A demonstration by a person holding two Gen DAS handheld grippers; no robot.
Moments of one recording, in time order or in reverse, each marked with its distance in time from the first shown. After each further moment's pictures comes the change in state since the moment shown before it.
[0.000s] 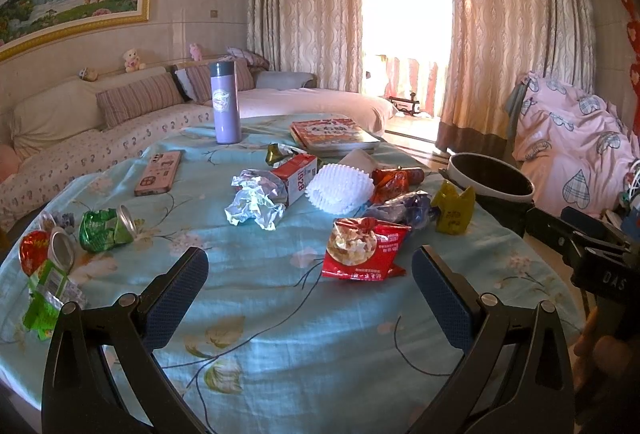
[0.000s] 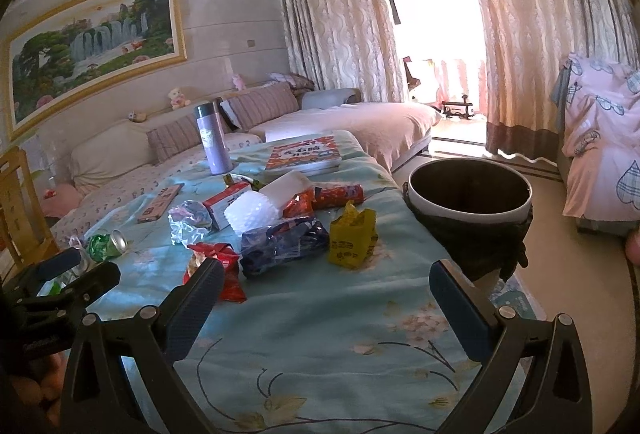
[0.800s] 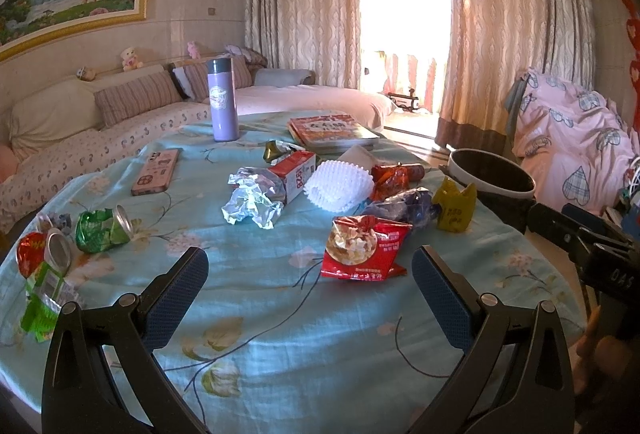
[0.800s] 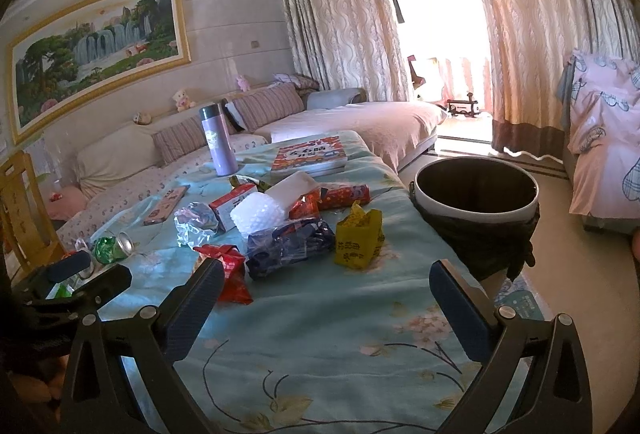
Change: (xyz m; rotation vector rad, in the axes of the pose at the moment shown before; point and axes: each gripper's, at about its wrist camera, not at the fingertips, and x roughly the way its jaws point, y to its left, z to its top) left arm 0.005 -0.001 -0.001 0.005 0.012 -0.005; right arm 0.001 0.000 0.001 0.010 0.001 0.023
